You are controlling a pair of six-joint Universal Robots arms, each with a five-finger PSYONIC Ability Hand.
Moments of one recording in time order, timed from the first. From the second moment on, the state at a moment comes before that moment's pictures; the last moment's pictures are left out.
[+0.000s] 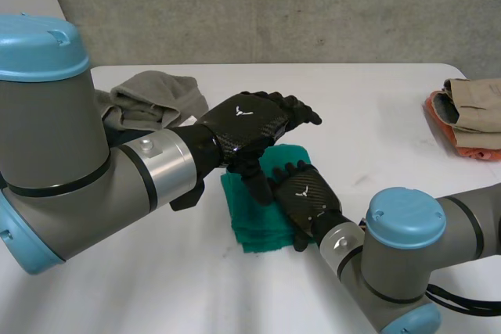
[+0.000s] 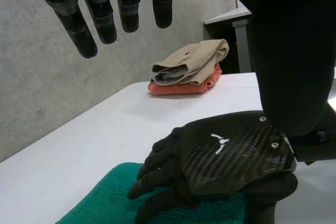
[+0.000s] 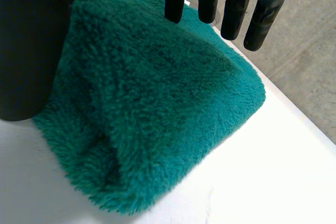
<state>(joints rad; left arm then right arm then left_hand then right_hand) 4.11 -1.90 -1.29 2.95 -1.10 3.27 2.18 -0.97 1.71 -0.47 1.44 2.67 0.23 0.22 0.22 0.22 0.05 0.20 0.22 0.21 0.24 0.06</state>
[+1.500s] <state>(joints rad) 4.20 -1.85 -1.30 2.96 -1.11 3.26 1.35 -0.72 0.81 -0.86 0.84 3.02 0.23 0.22 0.22 0.22 0.05 0.93 1.17 1.16 1.19 0.95</state>
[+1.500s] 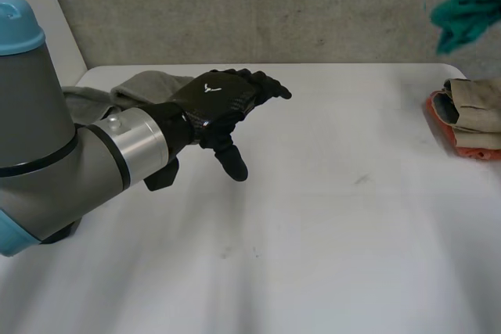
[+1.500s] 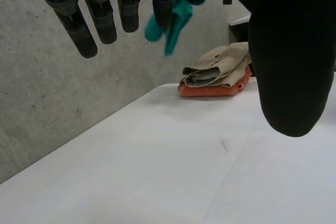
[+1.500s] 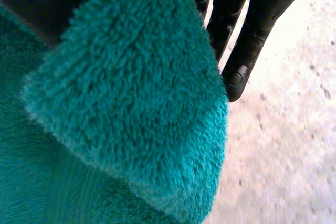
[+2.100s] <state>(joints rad) 4.20 -1.85 -1.31 2.99 -1.14 3.26 1.09 -0.57 1.06 -0.89 0.68 3.04 0.23 0.22 0.22 0.22 0.05 0.21 0.24 0.24 0.25 0.14</state>
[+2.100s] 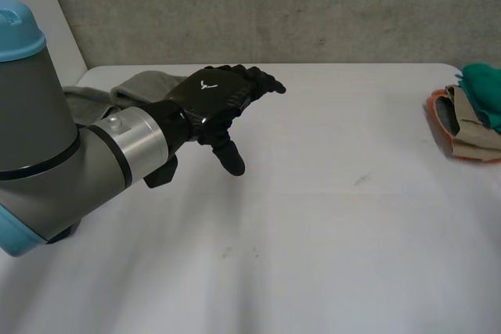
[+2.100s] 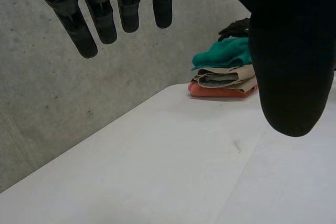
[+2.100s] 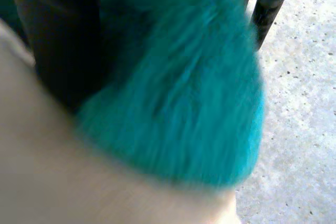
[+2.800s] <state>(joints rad) 4.20 -1.80 -1.31 3.02 -1.14 3.26 1.16 -1.21 1.19 -0.51 1.18 2.48 0.22 0.22 0.22 0.22 0.05 0.21 0.22 0.22 0.24 0.06</state>
